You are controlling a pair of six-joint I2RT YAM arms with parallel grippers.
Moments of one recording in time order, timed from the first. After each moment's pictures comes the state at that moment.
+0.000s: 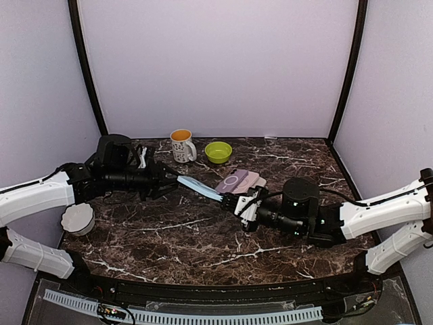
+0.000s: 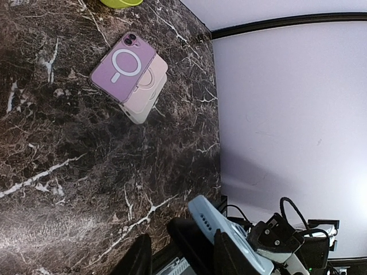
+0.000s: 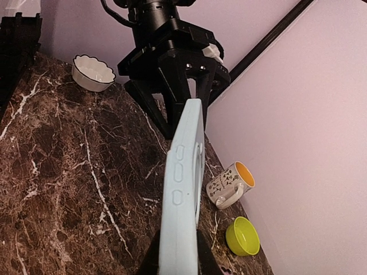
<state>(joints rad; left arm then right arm) -0.70 1.16 0.85 -0.19 0.35 -1.13 1.23 1.33 0.67 0.53 0.16 -0.68</state>
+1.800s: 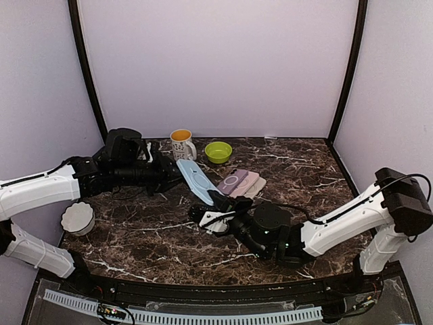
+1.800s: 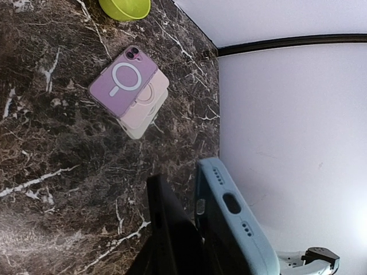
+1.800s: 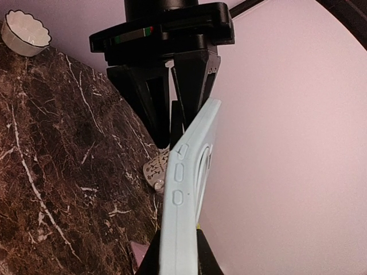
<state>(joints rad) -0.77 1.24 0.95 -0.22 0.20 -1.20 1.38 1.66 0.77 0.90 0.66 -0.95</state>
